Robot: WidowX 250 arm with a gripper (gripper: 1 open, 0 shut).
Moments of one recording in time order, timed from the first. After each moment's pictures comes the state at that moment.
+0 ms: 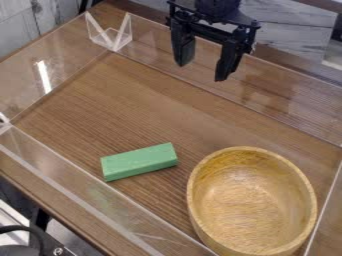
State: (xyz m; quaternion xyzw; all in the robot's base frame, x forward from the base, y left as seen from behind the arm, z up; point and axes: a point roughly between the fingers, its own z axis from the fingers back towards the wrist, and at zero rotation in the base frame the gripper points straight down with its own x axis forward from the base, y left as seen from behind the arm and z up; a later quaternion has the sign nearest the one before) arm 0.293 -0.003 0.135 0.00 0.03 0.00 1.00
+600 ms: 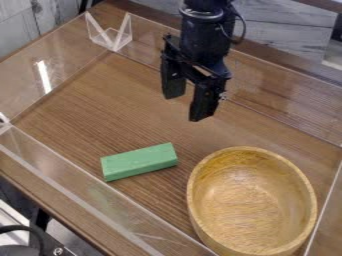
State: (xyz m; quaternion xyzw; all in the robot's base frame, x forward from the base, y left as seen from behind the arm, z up) arm 0.261 0.000 0.105 0.00 0.06 -0.19 0.98
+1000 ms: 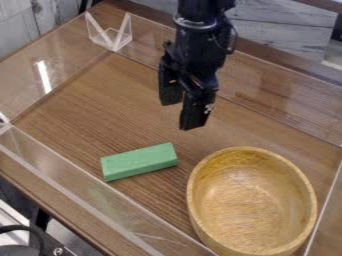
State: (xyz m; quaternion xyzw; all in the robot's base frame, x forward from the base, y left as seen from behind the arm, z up) arm 0.252 0.005 0.093 -0.01 0.07 -0.26 0.96
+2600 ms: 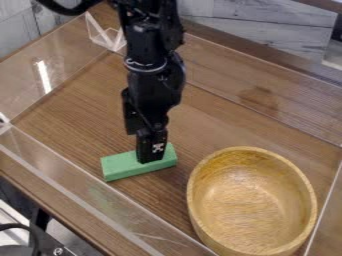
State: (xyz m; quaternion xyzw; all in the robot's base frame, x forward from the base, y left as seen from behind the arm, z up) arm 0.212 0.028 0.065 0.00 0.04 -0.30 0.95
